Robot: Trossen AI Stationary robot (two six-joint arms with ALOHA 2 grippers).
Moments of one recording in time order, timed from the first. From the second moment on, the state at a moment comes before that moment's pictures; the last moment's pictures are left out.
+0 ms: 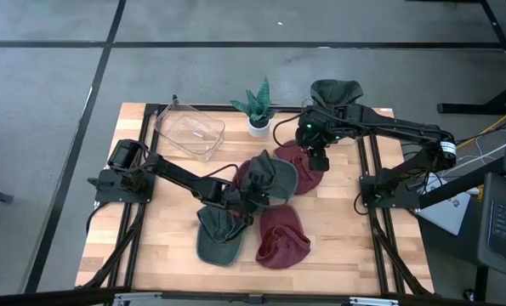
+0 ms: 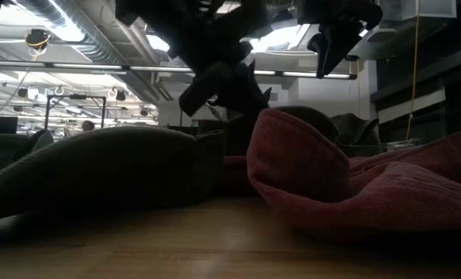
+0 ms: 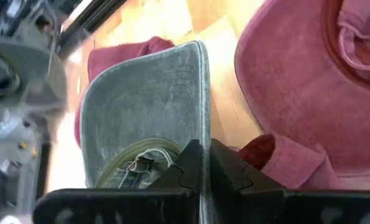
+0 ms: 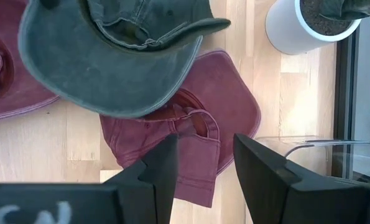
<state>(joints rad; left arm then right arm) -0.24 1.86 1.18 -0.06 -0.48 0.42 -0.26 1.40 1.40 -1.16 0.05 -0.31</state>
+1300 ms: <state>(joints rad) -0.22 1.79 1.46 -0.90 -0.95 1.68 -0.27 1.42 1.75 -0.88 0.06 -0.44</state>
